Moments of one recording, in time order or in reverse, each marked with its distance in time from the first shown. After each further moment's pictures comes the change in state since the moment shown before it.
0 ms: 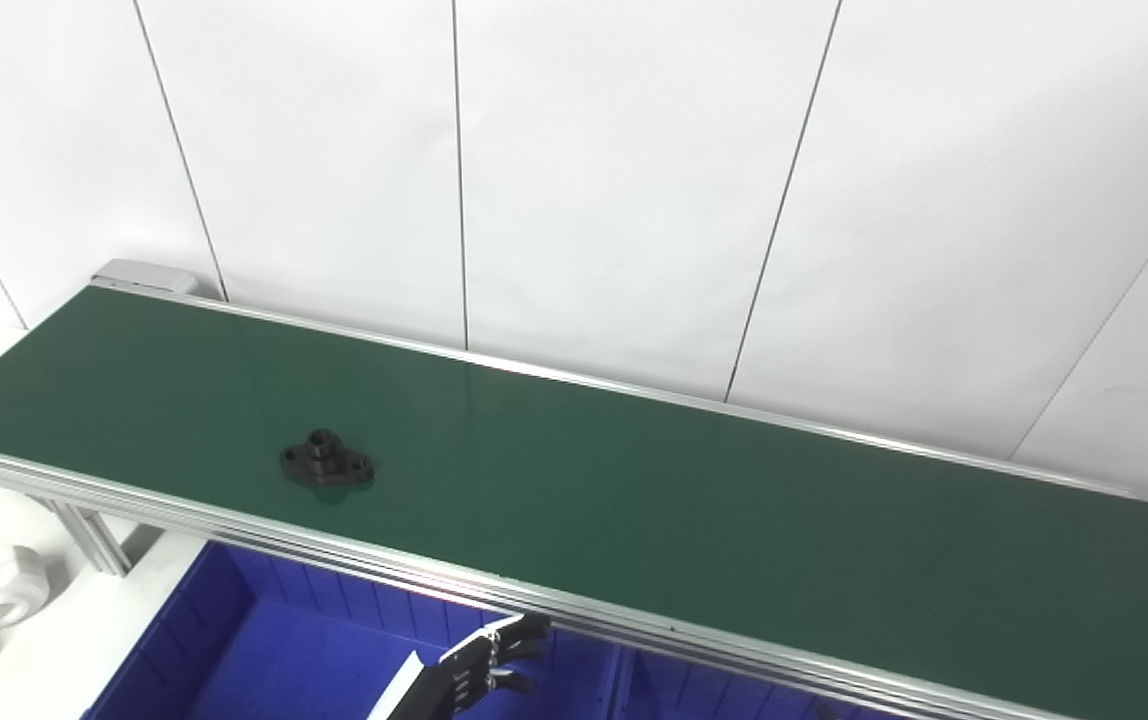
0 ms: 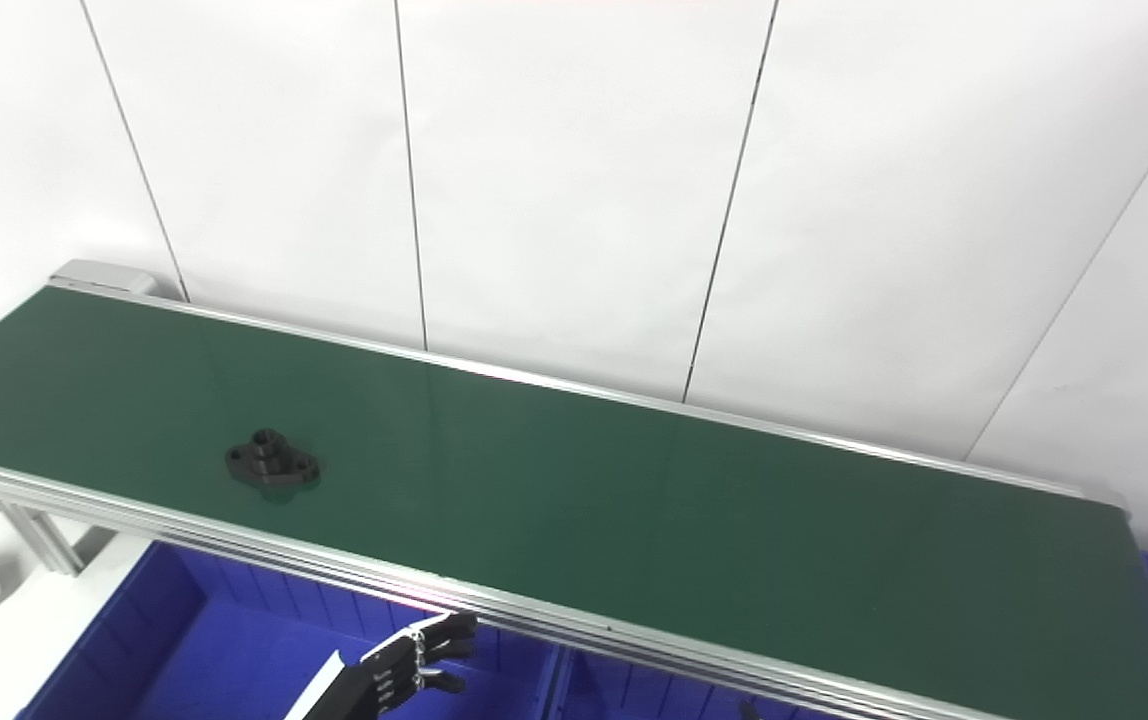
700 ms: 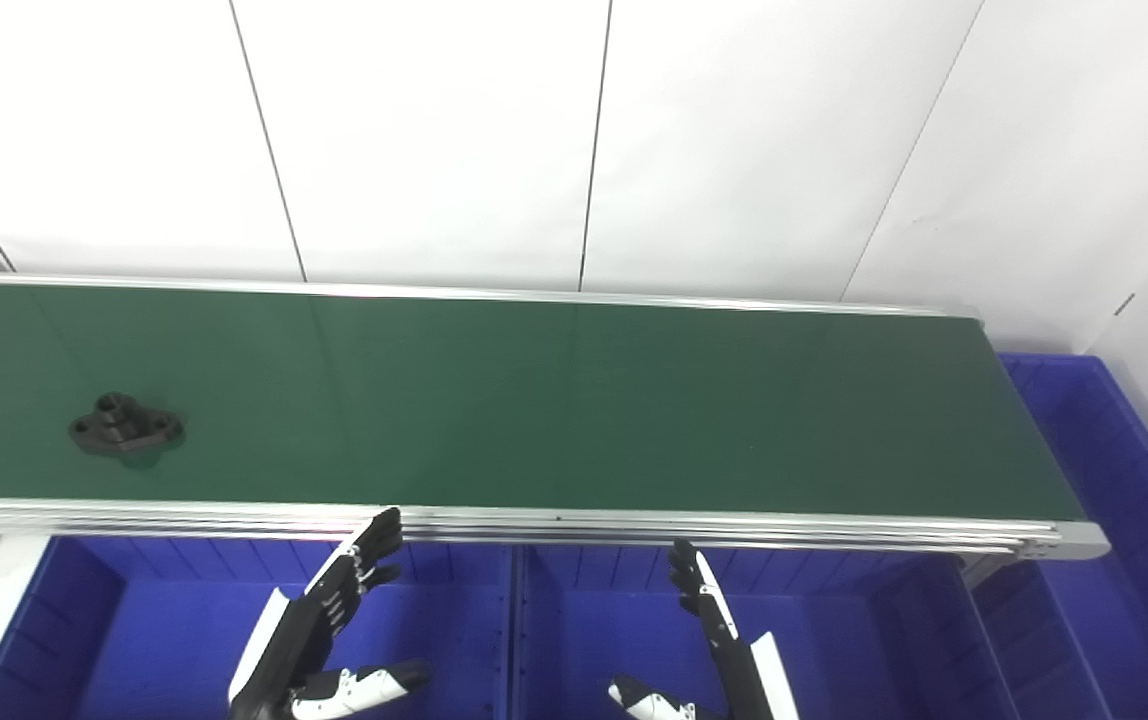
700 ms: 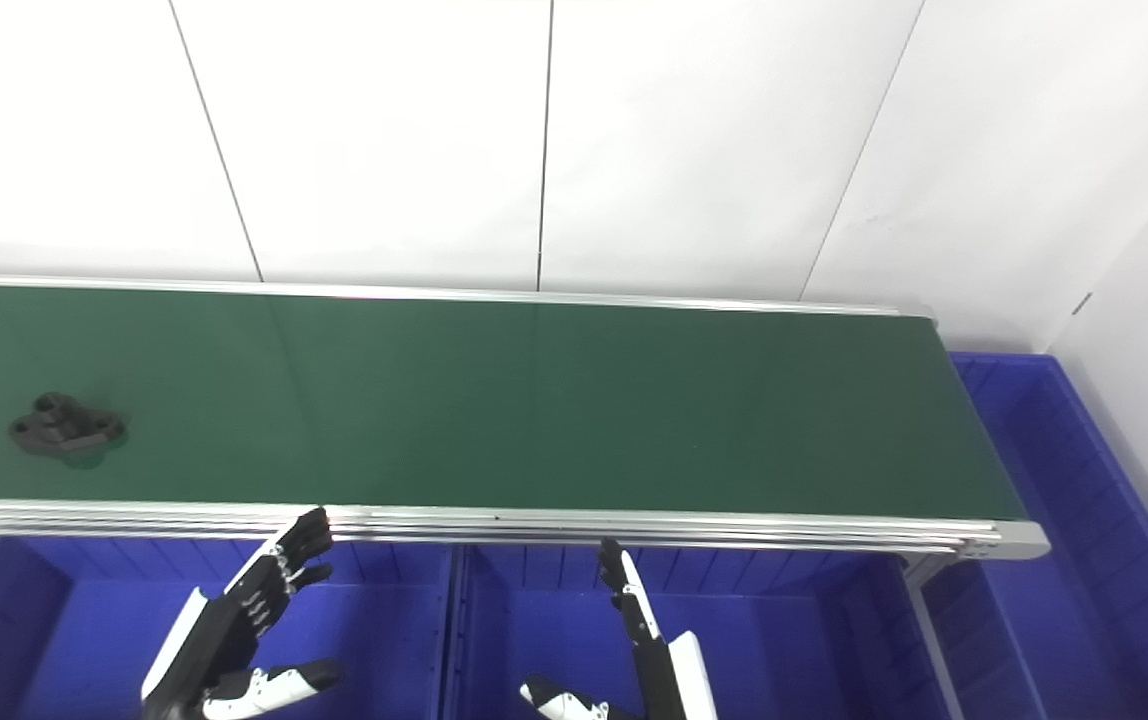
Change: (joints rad) left arm -0.018 0.024 0.032 -0.003 -0.020 0.000 -0.020; right arm 0.009 0.038 0.007 -0.062 -0.029 0.029 0.022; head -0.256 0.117
